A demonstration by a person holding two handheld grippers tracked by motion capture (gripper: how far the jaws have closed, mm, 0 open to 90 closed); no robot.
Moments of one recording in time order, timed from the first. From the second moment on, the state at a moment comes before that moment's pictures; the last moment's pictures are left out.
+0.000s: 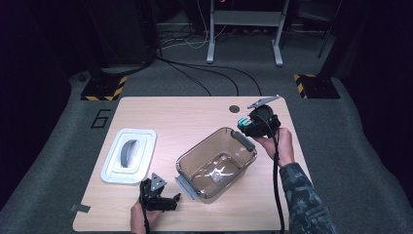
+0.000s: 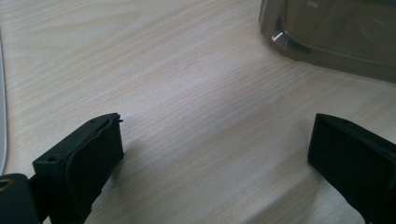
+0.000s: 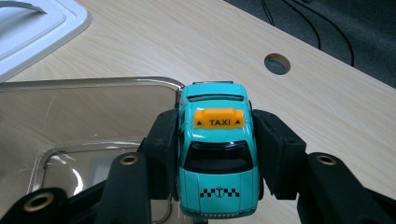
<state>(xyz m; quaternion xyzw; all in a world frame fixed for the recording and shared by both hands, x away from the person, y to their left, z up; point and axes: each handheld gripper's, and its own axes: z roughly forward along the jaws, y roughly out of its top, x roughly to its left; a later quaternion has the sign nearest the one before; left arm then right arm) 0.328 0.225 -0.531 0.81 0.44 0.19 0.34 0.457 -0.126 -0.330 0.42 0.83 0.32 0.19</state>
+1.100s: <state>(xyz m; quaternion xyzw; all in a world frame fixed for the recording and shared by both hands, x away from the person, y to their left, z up) 0.328 0.225 -0.531 0.81 0.44 0.19 0.34 0.458 -0.096 -0.345 0.41 0.84 0.32 0.16</state>
